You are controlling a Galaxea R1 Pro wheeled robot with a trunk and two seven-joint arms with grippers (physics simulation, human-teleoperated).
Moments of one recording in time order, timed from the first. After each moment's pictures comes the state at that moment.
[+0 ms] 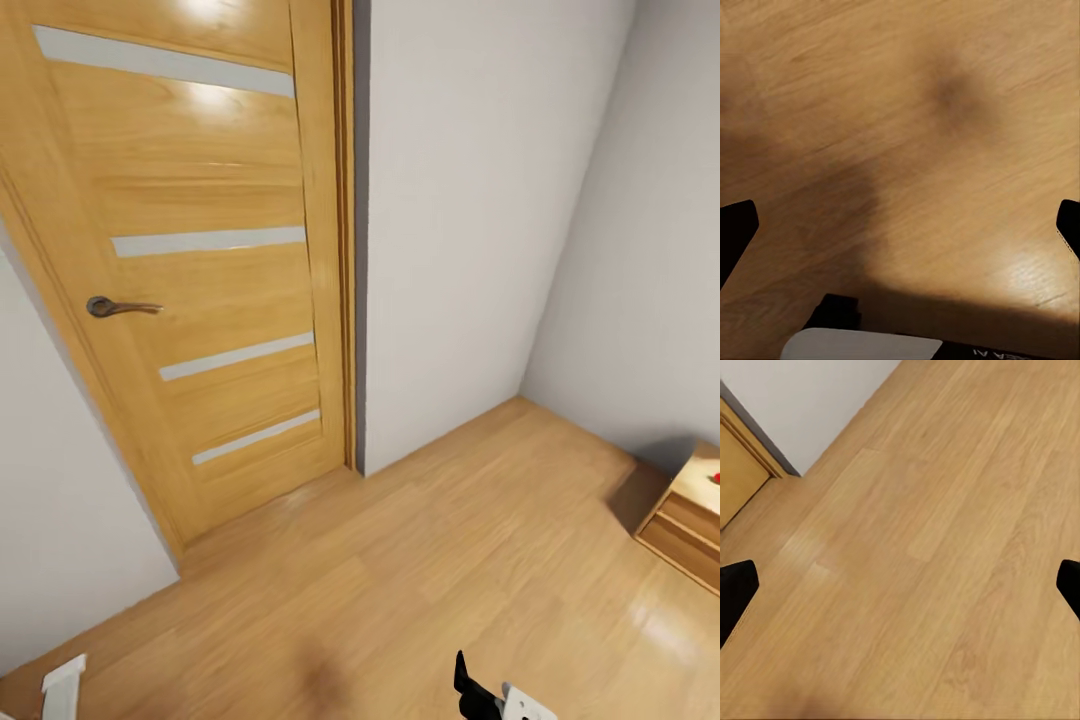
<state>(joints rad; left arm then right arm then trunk) -0.01 -0.05 -0.22 -0.72 0.28 0.02 0.27 -0.40 0.10 0.48 0.02 -1.09 -0.83 0.20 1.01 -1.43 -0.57</state>
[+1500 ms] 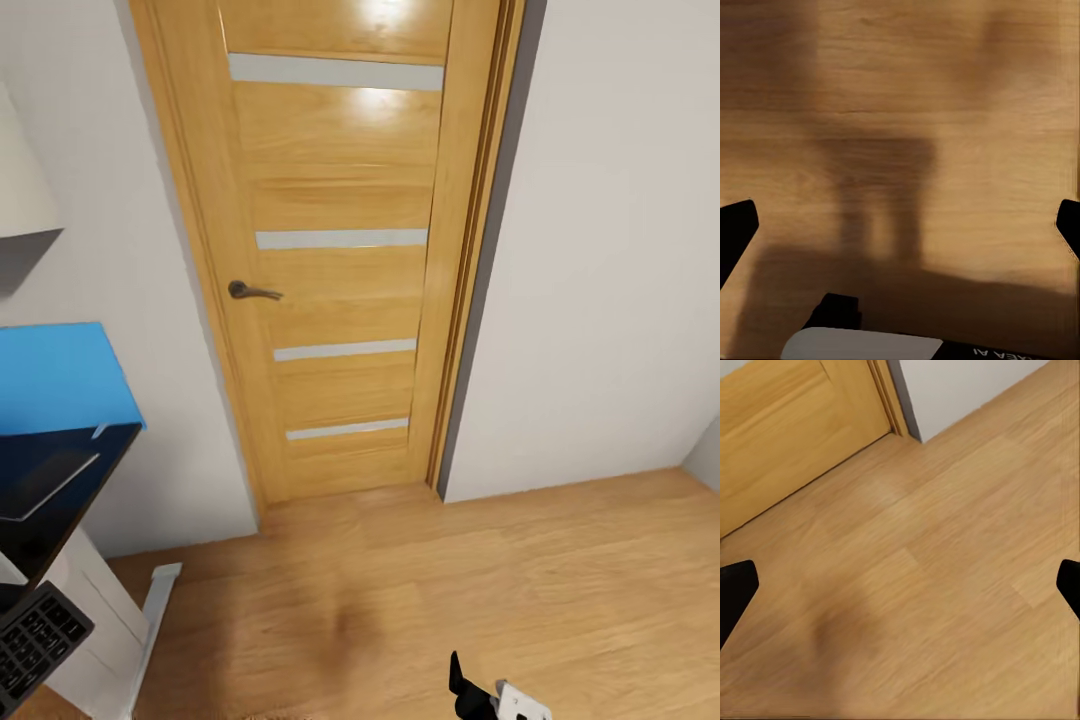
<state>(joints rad) -0.01 -0.05 -0.22 -0.72 0.28 0.02 0.27 -0.40 0.10 0.49 0.02 -1.03 -0.83 0.19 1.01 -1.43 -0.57</state>
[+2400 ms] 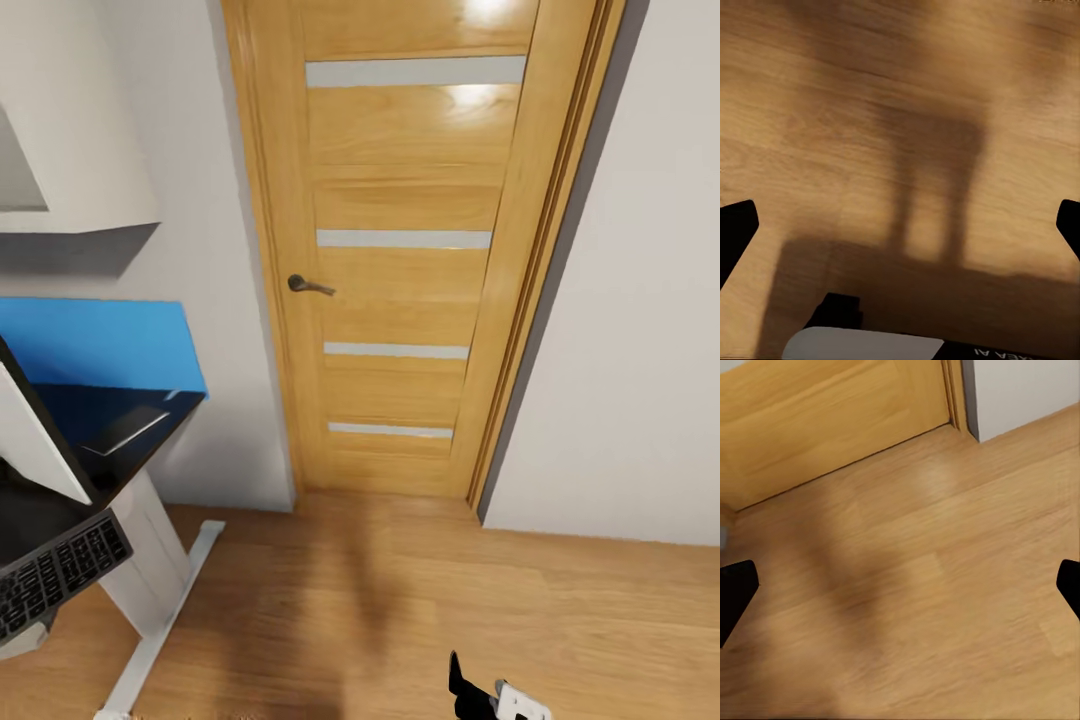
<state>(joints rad) -0.01 -0.05 -0.22 -0.72 0.28 0.02 0.27 -0.40 0.10 0.49 0.02 -1.01 -0.83 0.17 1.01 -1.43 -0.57</state>
